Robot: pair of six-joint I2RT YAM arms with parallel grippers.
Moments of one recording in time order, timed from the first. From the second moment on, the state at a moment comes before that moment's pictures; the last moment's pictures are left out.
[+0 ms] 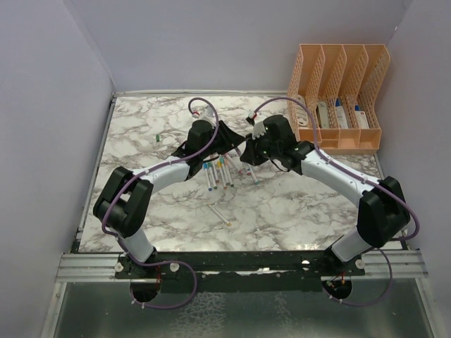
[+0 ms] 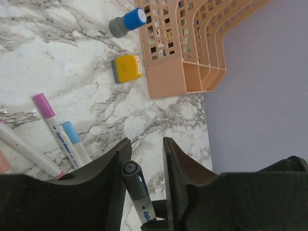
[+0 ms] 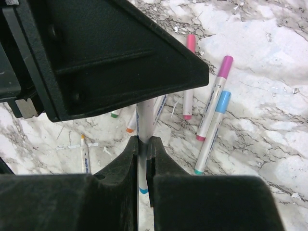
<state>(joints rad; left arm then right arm) -0.54 1.68 0.99 0.39 0.20 -0.98 0.61 1.56 1.15 -0.23 -0.23 0.16</state>
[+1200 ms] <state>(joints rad) -0.60 1.68 0.97 0.43 0.20 -1.00 0.61 1.58 1.15 -0.21 -0.25 0.19</state>
